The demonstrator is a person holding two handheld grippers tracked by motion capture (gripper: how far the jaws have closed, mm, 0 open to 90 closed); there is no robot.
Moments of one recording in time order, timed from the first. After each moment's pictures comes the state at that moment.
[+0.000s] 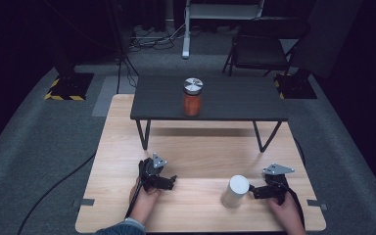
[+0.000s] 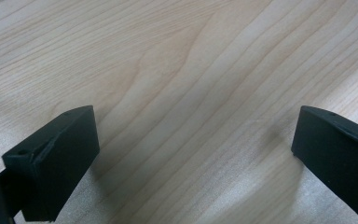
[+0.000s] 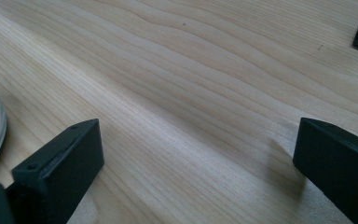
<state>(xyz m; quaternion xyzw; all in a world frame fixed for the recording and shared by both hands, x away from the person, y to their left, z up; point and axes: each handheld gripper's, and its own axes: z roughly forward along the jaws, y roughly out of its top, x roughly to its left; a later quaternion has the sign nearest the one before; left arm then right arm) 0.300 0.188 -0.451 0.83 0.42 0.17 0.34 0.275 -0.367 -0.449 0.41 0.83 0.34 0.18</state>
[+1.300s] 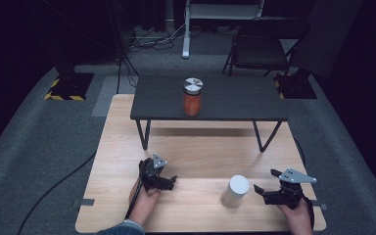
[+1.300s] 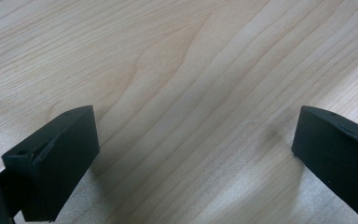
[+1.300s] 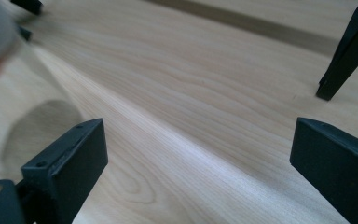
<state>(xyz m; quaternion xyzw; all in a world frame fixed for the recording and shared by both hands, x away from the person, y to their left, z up) 0.300 0.188 -0.451 0.83 0.42 0.17 0.34 0.225 -0.404 -0.434 0.38 0.79 0.44 0.20</state>
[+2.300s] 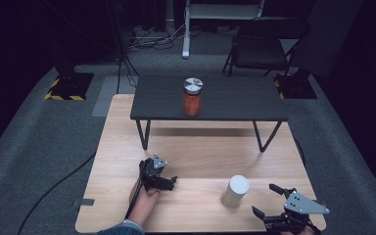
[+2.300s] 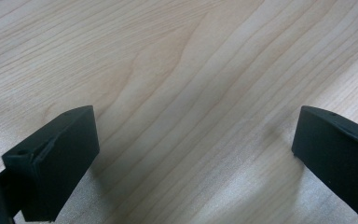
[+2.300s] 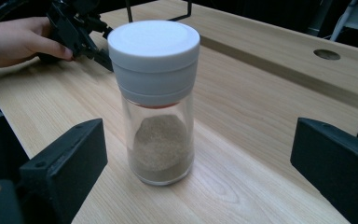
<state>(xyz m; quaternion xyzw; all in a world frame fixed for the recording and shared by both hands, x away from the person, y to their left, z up) 0.300 0.188 -0.451 0.83 0.41 0.17 0.34 0.153 -0.393 -0.423 0.30 0.78 0.50 0.22</state>
